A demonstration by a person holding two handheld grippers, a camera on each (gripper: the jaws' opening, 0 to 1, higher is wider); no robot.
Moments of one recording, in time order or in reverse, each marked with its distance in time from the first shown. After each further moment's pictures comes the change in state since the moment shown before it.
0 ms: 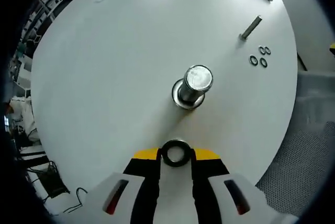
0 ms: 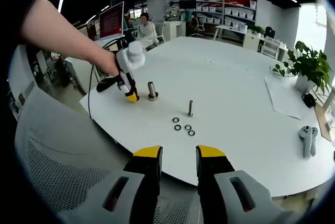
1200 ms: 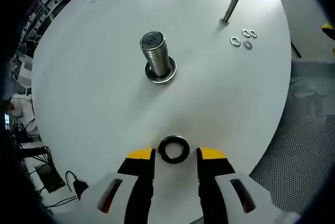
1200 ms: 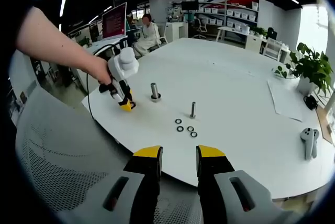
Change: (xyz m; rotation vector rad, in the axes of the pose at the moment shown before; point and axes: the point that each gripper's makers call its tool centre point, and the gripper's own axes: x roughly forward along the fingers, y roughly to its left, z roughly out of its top) left arm 0.000 -0.017 -0.027 -0.078 0.007 0.017; right arm 0.000 0.003 0.002 -0.011 -0.011 0.019
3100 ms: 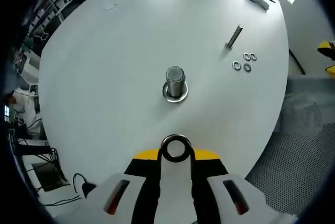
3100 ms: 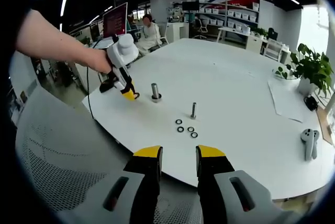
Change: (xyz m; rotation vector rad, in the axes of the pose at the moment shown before) left arm -0.036 0.000 0.025 0.015 -0.106 0.002; right arm 0.000 0.002 0.002 -0.005 -0.002 0.004
